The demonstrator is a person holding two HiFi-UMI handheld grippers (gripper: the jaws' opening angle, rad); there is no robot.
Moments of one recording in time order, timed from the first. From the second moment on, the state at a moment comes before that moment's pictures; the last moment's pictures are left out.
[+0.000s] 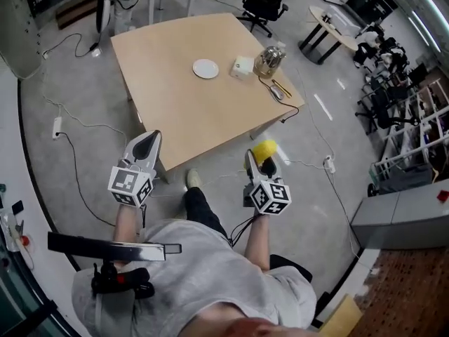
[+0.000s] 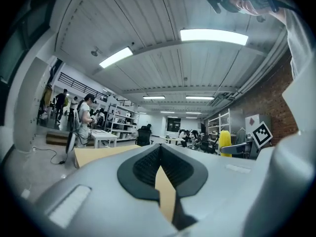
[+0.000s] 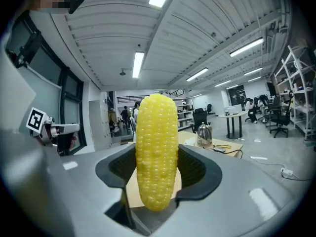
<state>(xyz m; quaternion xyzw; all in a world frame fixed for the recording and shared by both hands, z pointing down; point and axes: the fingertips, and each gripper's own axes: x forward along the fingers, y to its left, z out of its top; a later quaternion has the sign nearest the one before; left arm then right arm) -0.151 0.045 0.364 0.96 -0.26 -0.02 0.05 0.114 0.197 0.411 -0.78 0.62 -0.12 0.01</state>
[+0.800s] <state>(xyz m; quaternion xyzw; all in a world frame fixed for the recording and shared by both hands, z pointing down) -0.094 -0.083 0.383 0.94 -0.35 0.03 0.06 0.192 0.006 0.447 -0.71 0.69 -0.16 0.00</state>
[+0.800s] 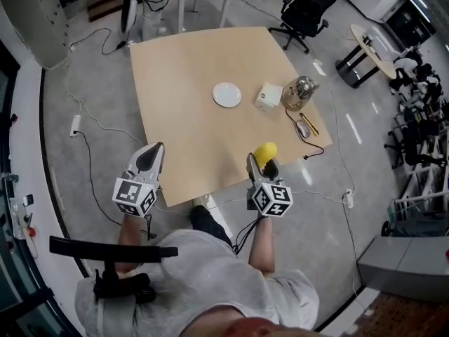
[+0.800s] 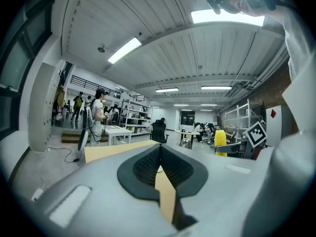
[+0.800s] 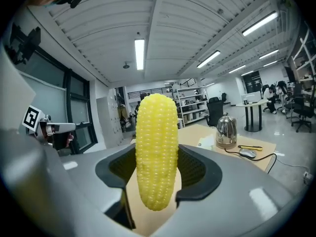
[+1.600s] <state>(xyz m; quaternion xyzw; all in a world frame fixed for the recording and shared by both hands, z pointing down) -0.044 -0.201 0.442 0.92 -0.37 0.07 0.12 0.234 -0.144 0.509 -0.67 0.71 -0.21 -0.05</state>
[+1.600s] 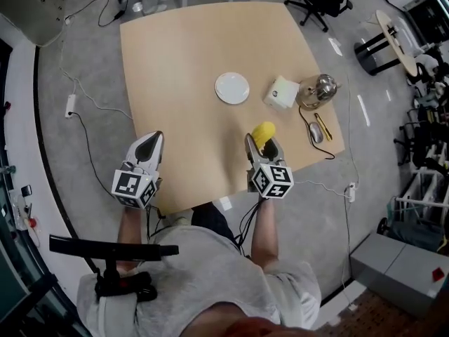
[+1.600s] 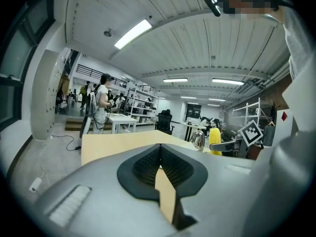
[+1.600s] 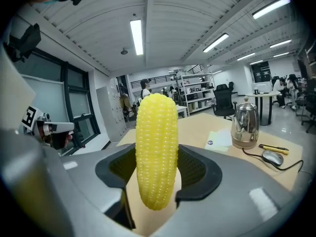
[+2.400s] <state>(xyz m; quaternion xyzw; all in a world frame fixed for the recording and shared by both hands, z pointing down) -0.008 -0.247 0.511 0.91 -0.37 0.10 0.14 0.264 -0.254 0.594 -0.64 0.73 -0.24 -0.10</state>
